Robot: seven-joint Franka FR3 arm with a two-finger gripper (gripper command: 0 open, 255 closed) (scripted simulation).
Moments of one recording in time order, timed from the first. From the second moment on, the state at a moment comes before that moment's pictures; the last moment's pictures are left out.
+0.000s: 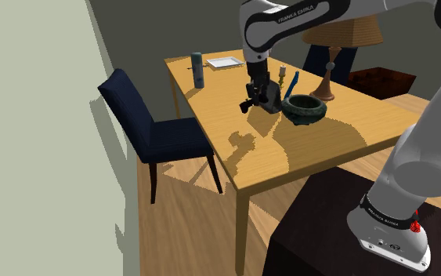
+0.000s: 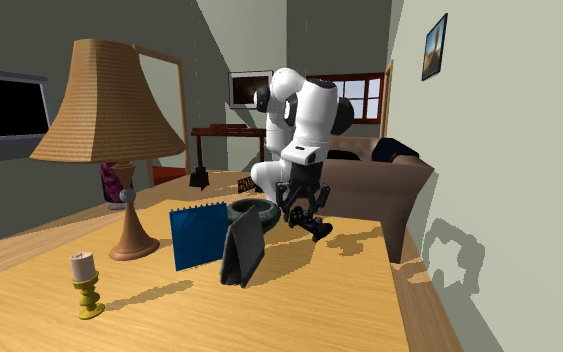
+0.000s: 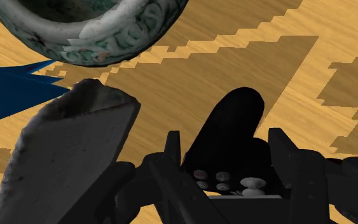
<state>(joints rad) -0.03 -0.06 -0.03 -1.98 -0.12 1.80 -0.06</state>
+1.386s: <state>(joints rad) -0.07 -0.21 -0.07 -1.94 -0.14 1.61 -0.15</state>
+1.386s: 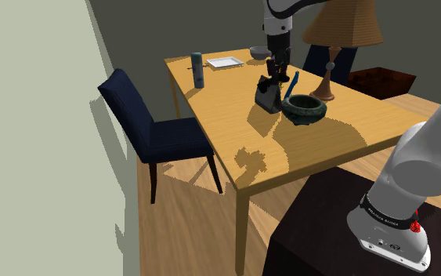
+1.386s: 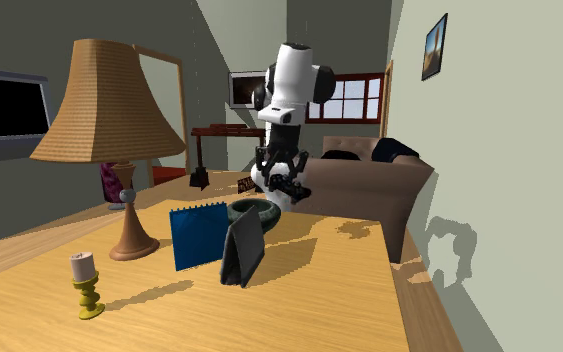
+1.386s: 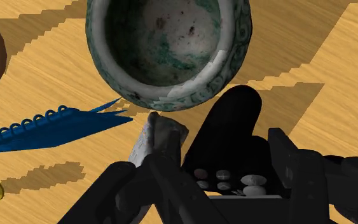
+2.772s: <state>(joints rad) -0.16 -0.48 -0.21 -2.31 -0.24 1.75 -0.32</state>
